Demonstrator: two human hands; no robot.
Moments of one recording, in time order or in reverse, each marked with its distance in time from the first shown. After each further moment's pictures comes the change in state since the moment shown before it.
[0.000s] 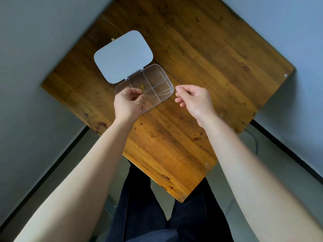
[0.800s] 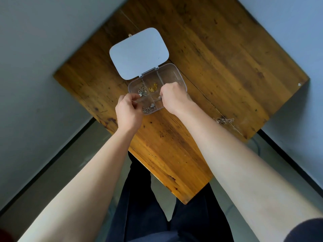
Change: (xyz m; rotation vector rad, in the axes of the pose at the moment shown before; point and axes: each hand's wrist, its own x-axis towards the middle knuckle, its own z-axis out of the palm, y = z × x) left_hand -0.001 -0.033 -0.028 0.406 0.141 0.172; right_hand 0.027 -0.039 0.091 -1.097 -0.284 -0.296
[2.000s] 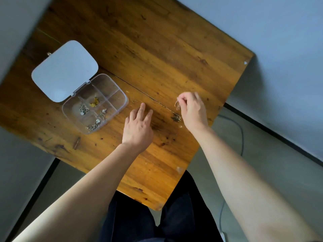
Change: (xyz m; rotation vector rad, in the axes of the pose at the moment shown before) left_hand -0.062 0.067 0.142 0.745 -0.480 0.589; right_hand -0.086 0.217 0.051 0.472 0.512 0.333
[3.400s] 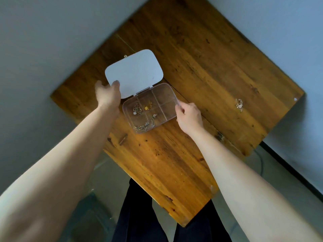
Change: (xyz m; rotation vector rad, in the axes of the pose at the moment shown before) left_hand 0.021 -0.198 -0.114 -1.309 0.582 -0.966; right_hand 0.017 -0.139 0.088 0.118 -0.322 0.070
